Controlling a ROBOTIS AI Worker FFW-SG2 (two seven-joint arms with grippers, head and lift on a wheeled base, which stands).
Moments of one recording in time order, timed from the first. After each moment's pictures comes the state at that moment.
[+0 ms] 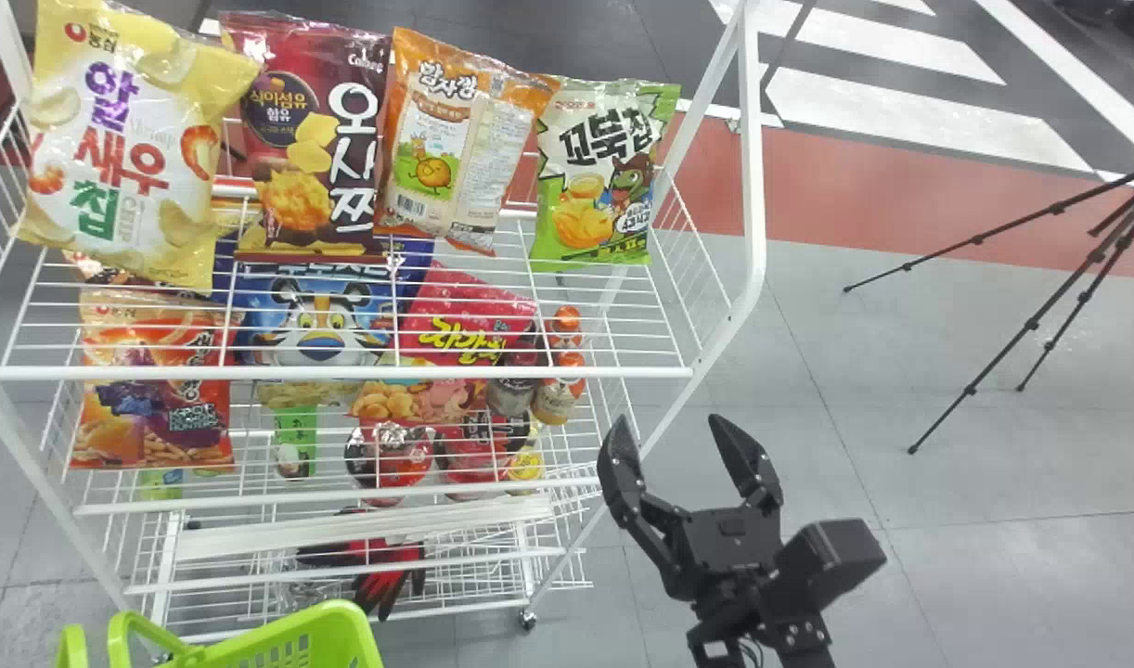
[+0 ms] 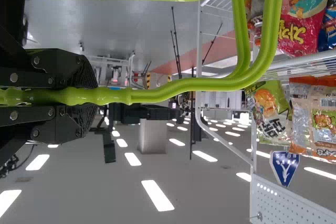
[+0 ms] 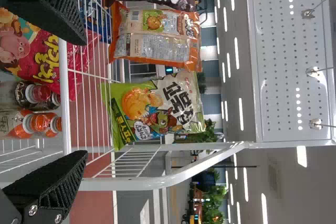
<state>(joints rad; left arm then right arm) 0.70 0.06 0.39 -2.05 0.98 1.41 -0.84 0.64 -0.20 -0.01 -1.89 -0.24 -0.28 -0.01</state>
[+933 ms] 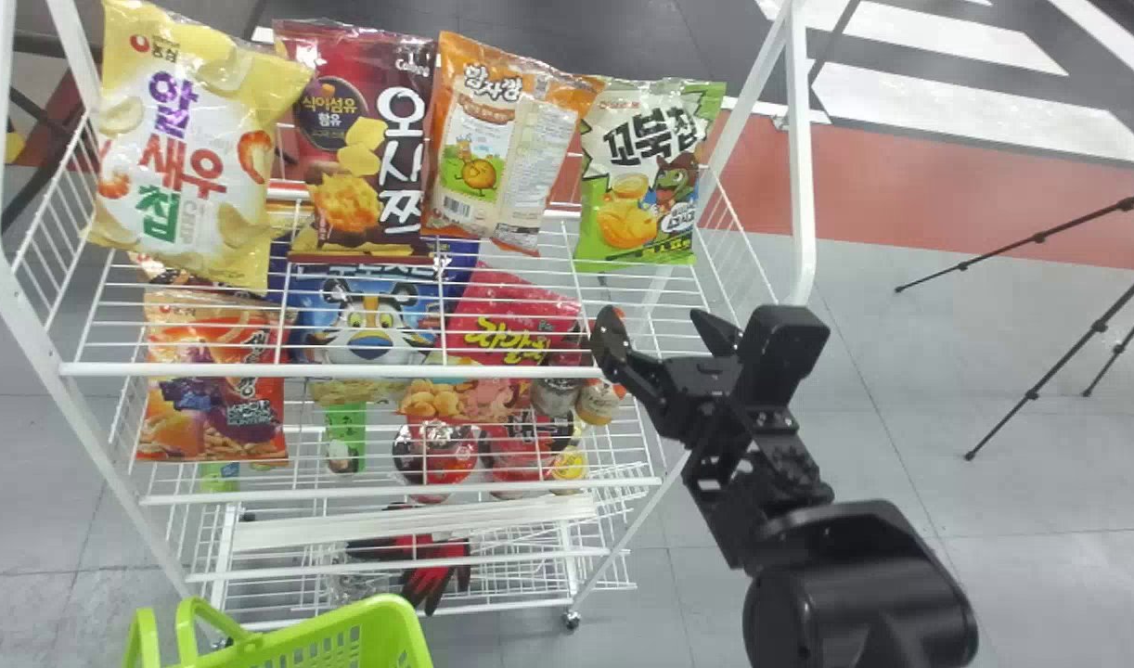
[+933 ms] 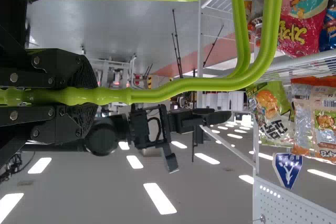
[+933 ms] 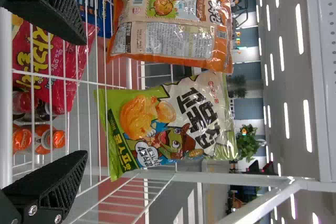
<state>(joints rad) 0.70 0.06 0.38 -2.06 0.98 1.41 -0.83 0.25 -0.16 0.00 -1.87 -0.23 0.27 -0.01</state>
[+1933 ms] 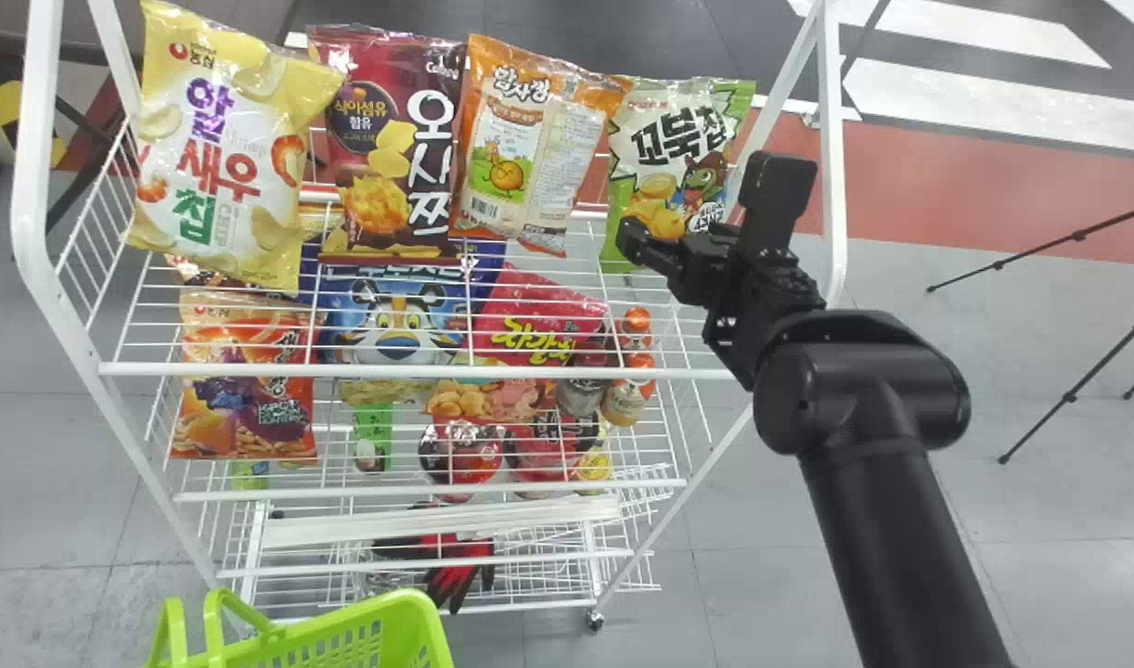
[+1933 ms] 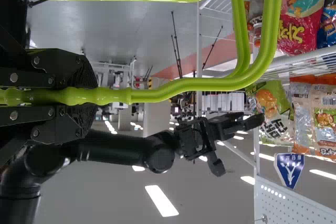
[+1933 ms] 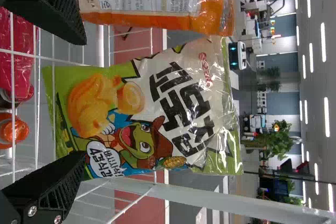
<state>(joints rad) 0.70 0.07 0.39 -2.08 0.98 1.42 -0.83 -0.22 -0.19 0.03 -1.52 -0.22 0.53 -0.01</state>
